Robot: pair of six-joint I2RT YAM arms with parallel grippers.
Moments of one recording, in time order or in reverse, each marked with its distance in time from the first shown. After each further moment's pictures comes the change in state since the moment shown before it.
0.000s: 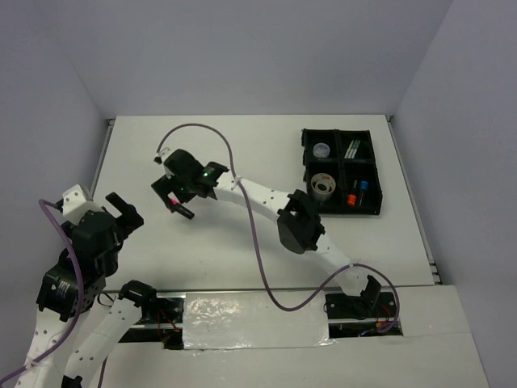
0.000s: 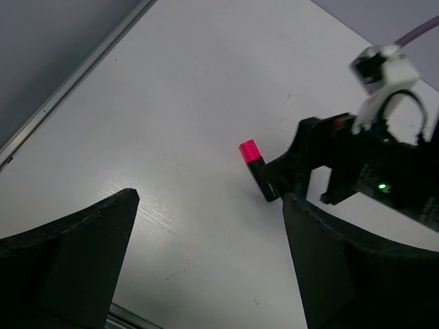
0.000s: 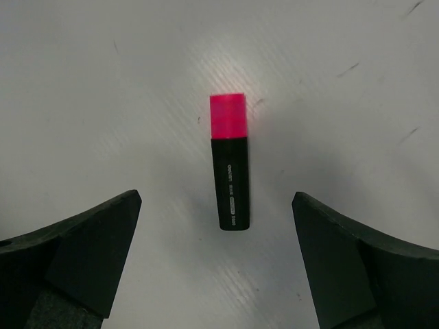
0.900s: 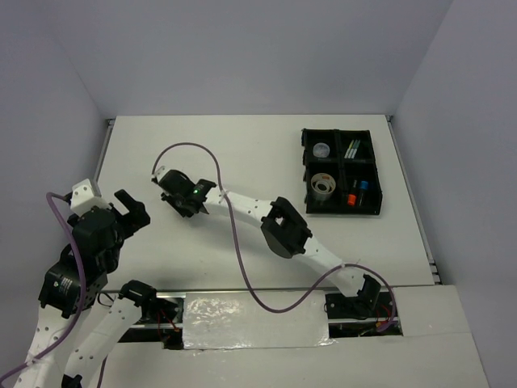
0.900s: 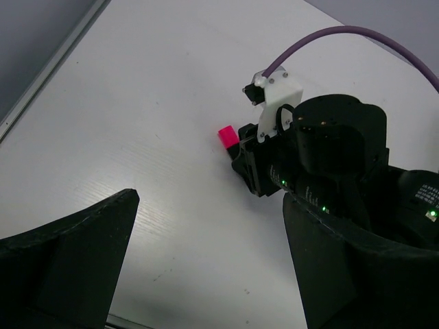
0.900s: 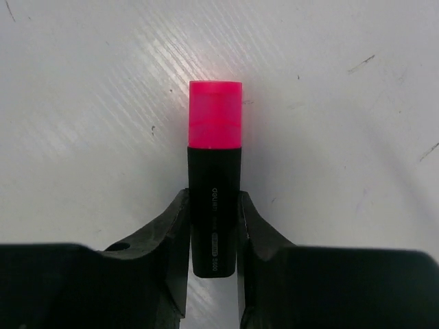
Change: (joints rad) left arm 0.000 0.013 -0.005 0.063 0.104 0.063; right arm 0.049 0.207 0.086 0.006 0.125 -0.111
